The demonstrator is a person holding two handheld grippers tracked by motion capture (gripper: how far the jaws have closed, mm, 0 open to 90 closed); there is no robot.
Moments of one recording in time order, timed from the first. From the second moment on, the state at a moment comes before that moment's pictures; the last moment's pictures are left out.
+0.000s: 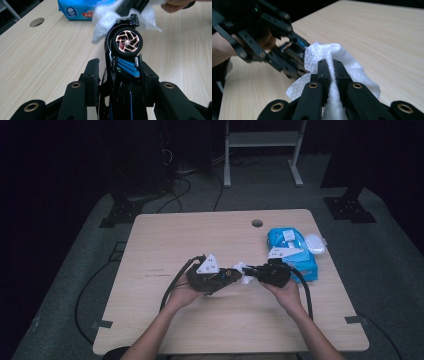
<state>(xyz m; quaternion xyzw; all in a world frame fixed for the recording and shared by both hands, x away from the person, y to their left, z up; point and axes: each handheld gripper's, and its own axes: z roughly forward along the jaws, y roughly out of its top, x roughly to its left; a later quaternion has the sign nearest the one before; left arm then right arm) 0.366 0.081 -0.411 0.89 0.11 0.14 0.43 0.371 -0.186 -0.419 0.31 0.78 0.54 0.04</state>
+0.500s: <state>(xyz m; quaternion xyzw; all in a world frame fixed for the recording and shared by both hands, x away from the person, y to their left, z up) 0.365 0.084 -0.407 0.88 0.11 0.14 0.45 0.370 -0.188 -0.410 0.30 0.77 0.56 0.05</state>
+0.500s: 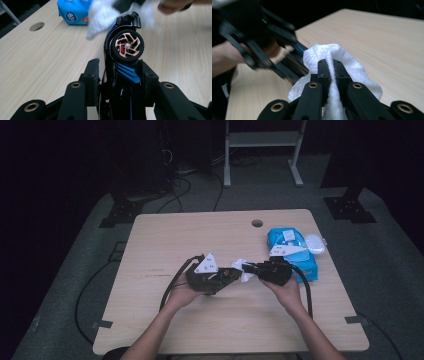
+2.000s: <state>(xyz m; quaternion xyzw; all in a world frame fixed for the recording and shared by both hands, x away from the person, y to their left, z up) 0.365 0.086 -0.405 0.87 0.11 0.13 0.46 0.368 -0.187 -0.404 0.29 0.75 0.59 0.02</state>
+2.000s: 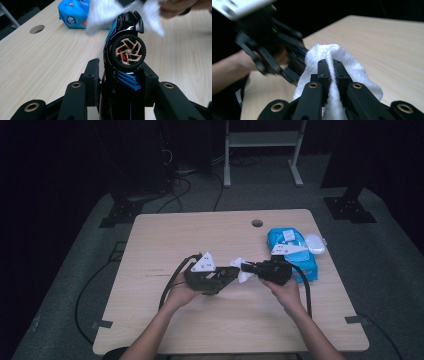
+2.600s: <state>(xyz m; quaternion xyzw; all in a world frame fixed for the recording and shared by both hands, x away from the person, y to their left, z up) 0.363 0.085 -0.402 0.88 0.10 0.14 0.45 0.370 -0.188 -0.415 0.30 0.77 0.57 0.03</state>
